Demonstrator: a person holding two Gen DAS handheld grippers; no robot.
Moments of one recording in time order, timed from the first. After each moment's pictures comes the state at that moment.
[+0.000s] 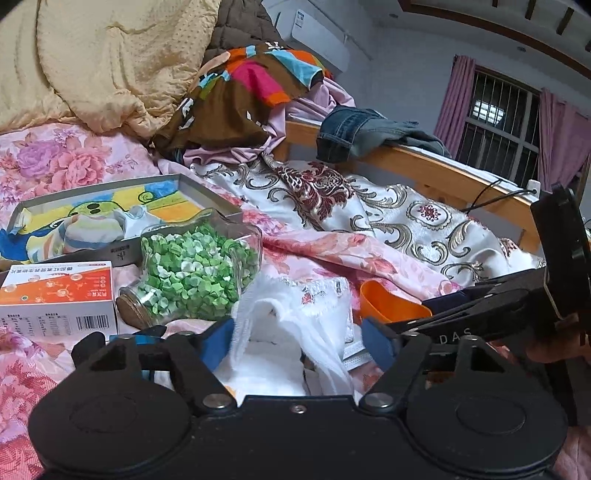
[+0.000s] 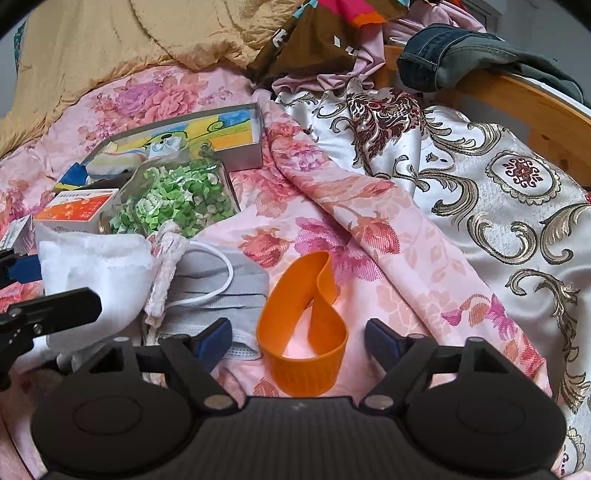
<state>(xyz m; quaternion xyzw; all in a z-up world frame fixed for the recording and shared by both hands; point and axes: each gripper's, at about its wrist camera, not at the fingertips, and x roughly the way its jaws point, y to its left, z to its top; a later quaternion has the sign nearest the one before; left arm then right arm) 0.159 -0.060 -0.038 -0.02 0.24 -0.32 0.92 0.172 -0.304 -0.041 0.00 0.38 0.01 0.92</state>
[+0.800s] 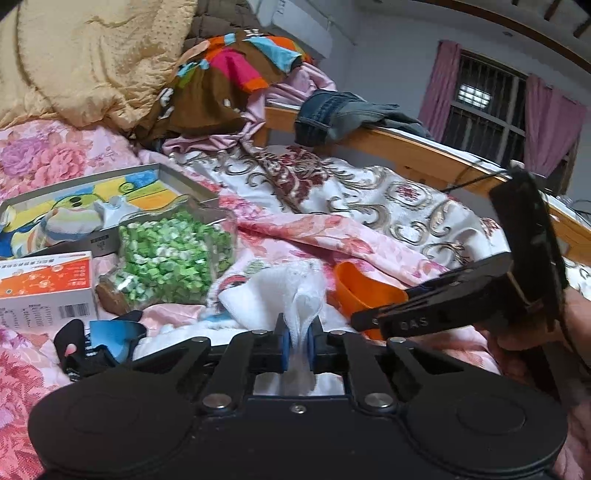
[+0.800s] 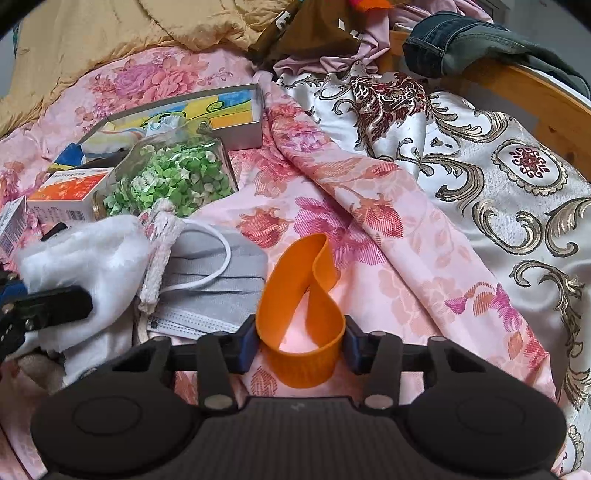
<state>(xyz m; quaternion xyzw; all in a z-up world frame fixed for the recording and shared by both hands) 0.144 -0.072 -0.038 0.00 0.26 -0.35 0.90 0.177 -0.302 -0.051 -0.01 0.40 0.01 0.91</state>
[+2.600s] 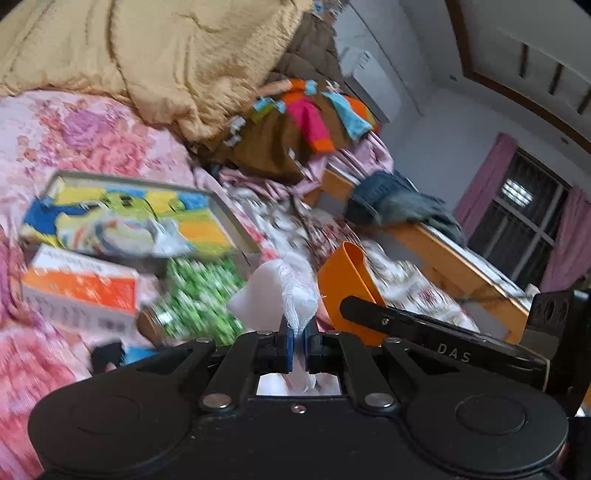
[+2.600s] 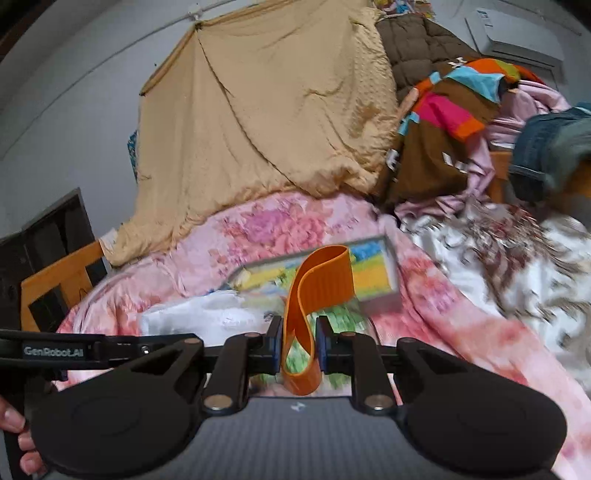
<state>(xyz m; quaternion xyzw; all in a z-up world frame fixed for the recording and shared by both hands) 0.164 -0.021 0.014 -0.17 0.24 -0.27 0.92 0.192 -0.285 0.014 0.09 0.18 0.22 0.95</state>
